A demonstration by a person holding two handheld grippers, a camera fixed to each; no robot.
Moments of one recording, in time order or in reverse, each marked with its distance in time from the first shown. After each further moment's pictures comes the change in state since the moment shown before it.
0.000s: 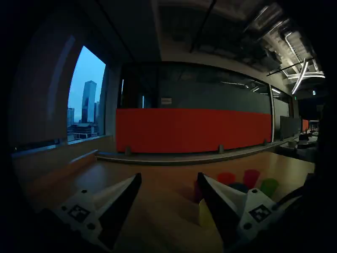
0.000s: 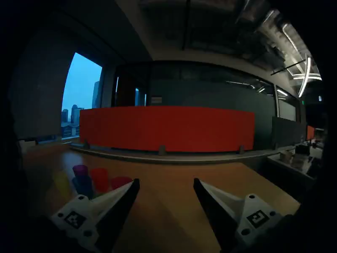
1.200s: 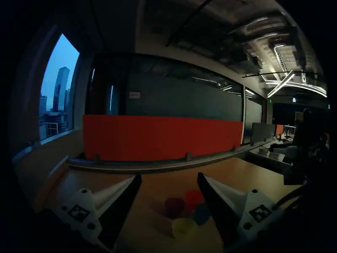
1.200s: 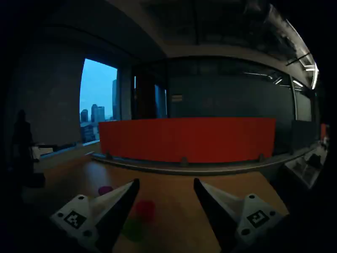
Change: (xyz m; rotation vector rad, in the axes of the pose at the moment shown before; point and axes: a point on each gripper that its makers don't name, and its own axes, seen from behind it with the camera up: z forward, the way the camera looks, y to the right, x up) left arm 0.104 0.043 0.022 -0.304 -0.086 -0.032; right arm 0.116 -0.029 0.003 0.221 -0.063 0.040
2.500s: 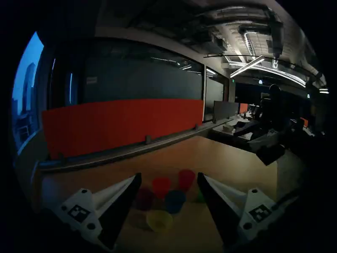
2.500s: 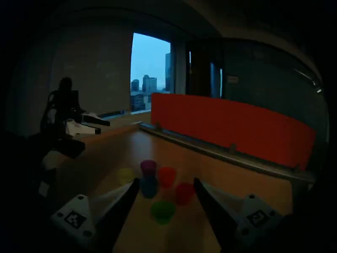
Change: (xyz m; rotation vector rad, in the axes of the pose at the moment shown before) left arm -0.022 0.063 0.018 -0.356 -0.173 0.079; right arm -0.026 -0.083 -0.008 0.420 -0.228 -0.150
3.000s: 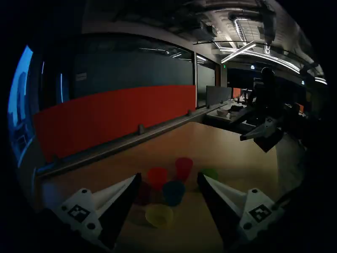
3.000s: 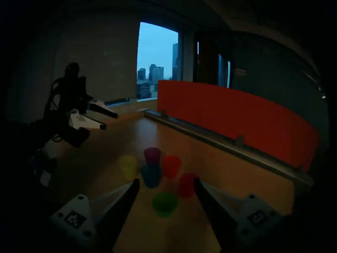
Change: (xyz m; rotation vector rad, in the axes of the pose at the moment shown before) left arm -0.027 0.007 0.021 -0.049 -0.094 0.077; right arm -0.026 -0.007 0.013 0.046 -0.095 -0.034
